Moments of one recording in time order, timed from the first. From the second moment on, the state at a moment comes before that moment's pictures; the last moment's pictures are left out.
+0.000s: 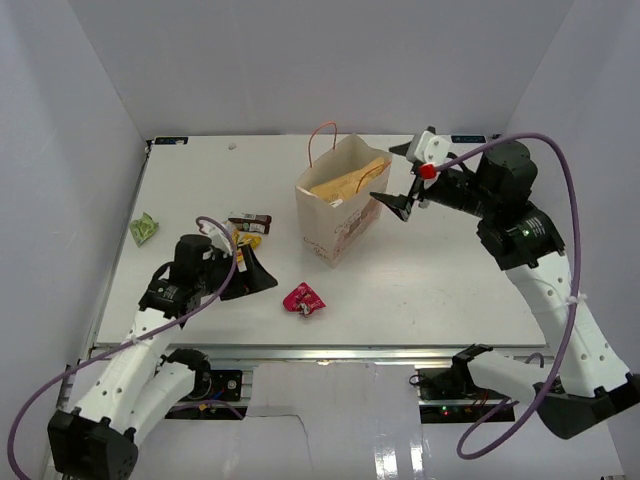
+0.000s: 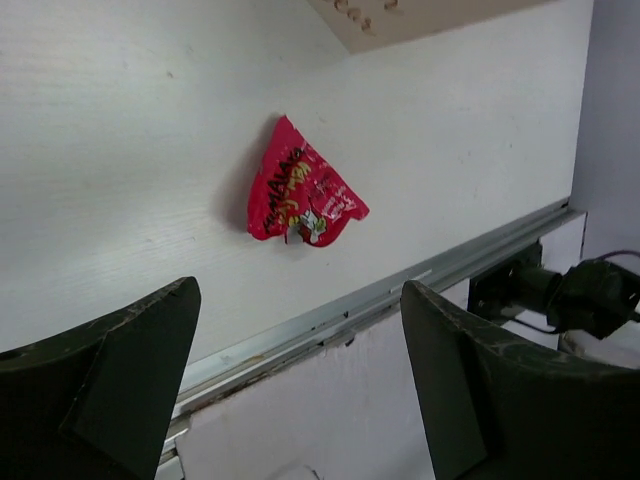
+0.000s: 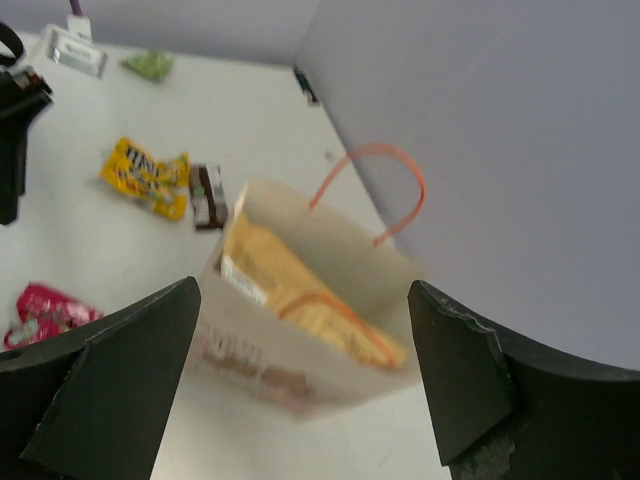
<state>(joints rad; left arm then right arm) -0.21 0.76 0.65 -0.59 0.44 -0.55 0.52 1.15 1.48 -0.36 -0.59 -0.54</state>
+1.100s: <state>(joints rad) -0.62 1.37 0.66 -0.34 0.14 -0.85 0.02 0.83 0.77 -0.55 -0.88 -0.45</state>
